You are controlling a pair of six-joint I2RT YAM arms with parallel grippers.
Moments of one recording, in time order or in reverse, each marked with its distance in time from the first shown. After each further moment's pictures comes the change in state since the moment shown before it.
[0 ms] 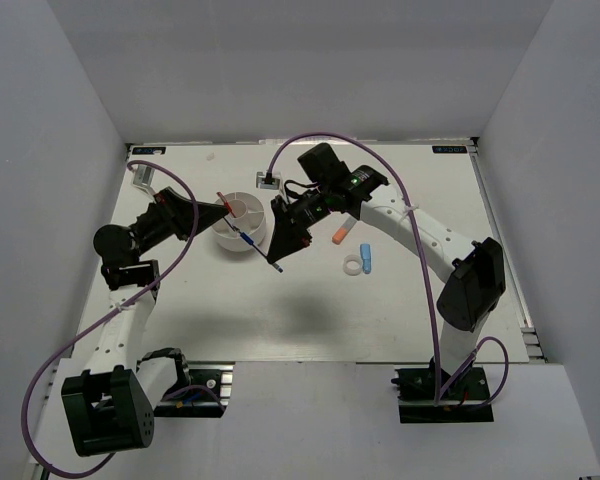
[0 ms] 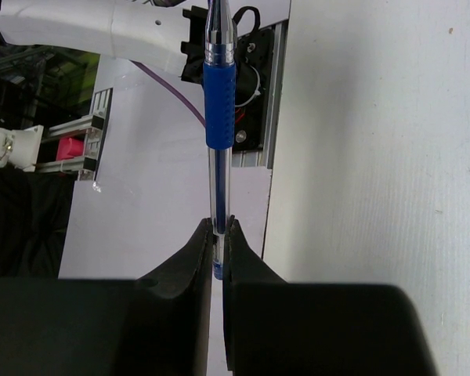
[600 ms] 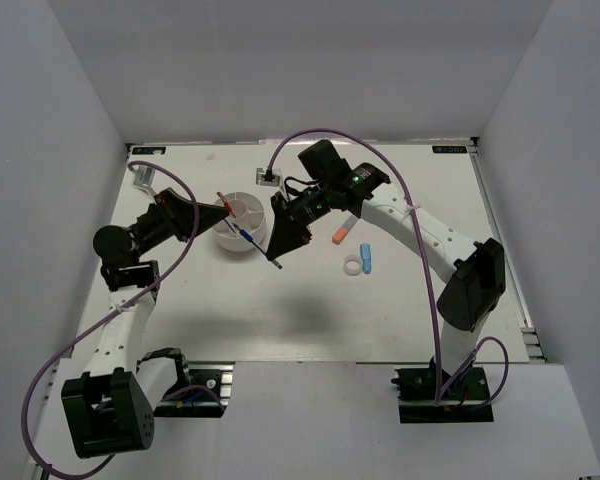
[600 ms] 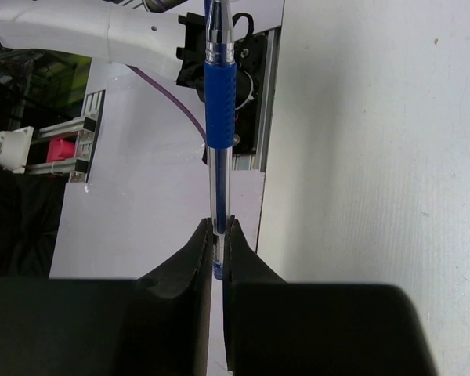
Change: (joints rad) left arm 0.000 -0.008 0.000 -0.005 0.011 0.001; right arm -0.001 0.000 0.029 -0.011 0.018 -0.014
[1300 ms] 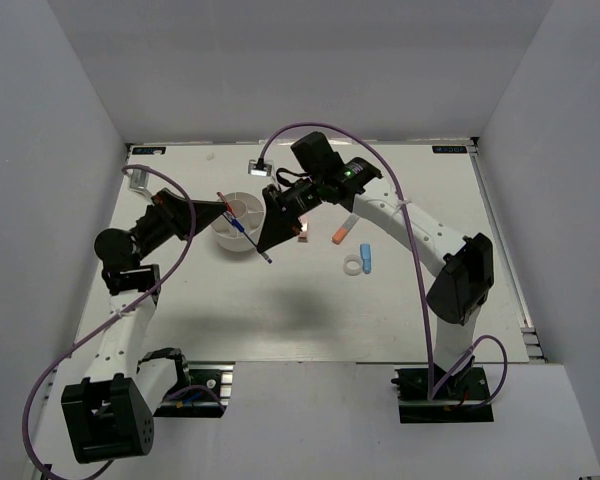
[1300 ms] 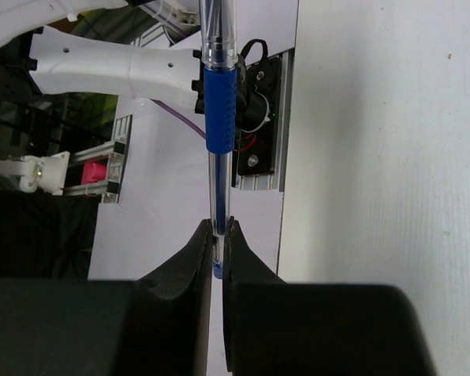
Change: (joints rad) left arm -0.014 -0.030 -0.024 -0.026 -0.089 0.045; right arm 0.000 0.069 0.096 0.054 -0.033 0.160
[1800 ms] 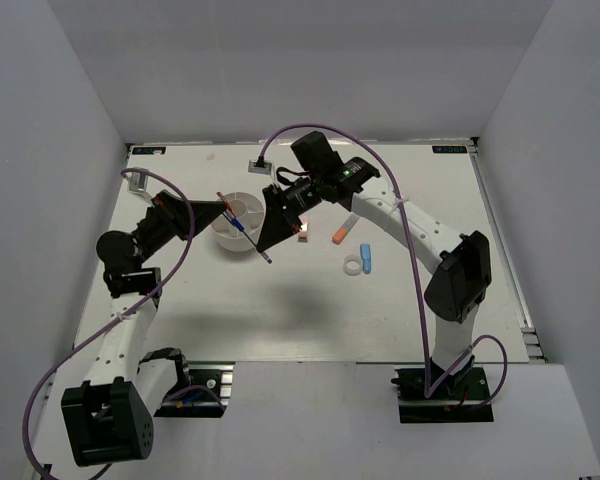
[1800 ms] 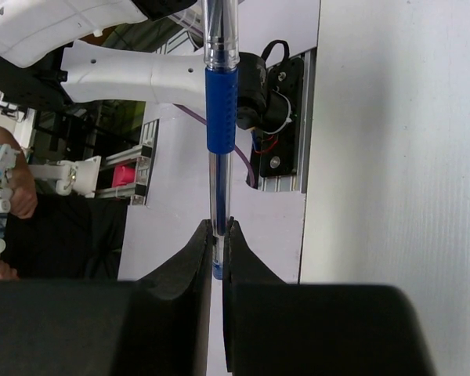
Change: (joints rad) left arm -0.012 -0.018 -0.019 -0.023 -0.053 0.006; right arm -0.008 0.020 0.002 0.029 -0.061 0.086
